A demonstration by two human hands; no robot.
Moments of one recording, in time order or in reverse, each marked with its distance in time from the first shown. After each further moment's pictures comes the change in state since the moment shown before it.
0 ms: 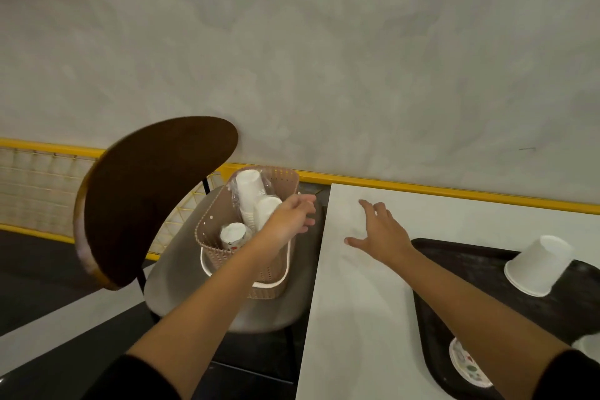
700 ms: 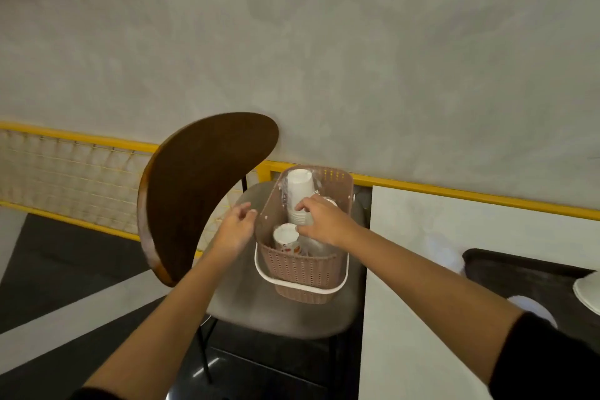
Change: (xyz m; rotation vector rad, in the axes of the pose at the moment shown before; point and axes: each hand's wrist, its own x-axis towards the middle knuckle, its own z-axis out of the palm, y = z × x) left_hand -0.006 -0.066 -0.159 0.147 0.377 -0.084; right_hand 0.035 -0.177 0.028 0.192 -0.210 -0.372
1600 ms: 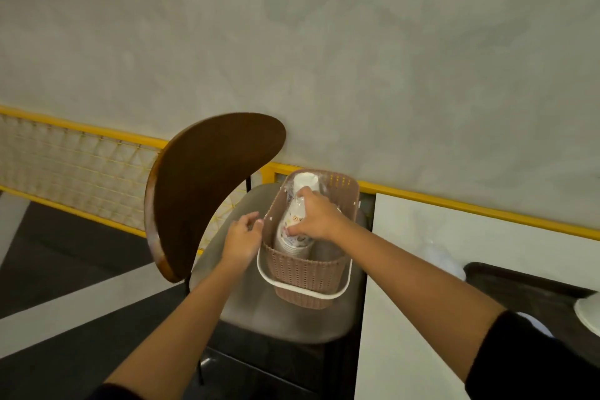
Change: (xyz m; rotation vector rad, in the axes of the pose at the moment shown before) left_hand -0.012 -0.009 0.010 -0.039 0.018 -0.017; right_hand 0.015 -0.022 -0.005 0.066 0.012 0.074
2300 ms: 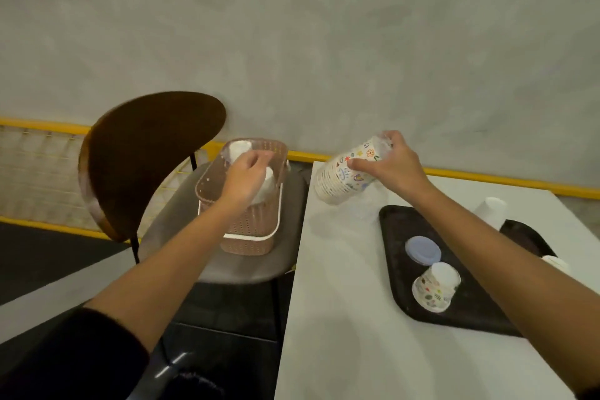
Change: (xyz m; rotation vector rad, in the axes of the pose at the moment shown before) left_hand -0.094 0.085 0.067 -0.076 -0.084 0.298; right_hand -0.199 0.082 -0.125 0.389 0.579 0.266
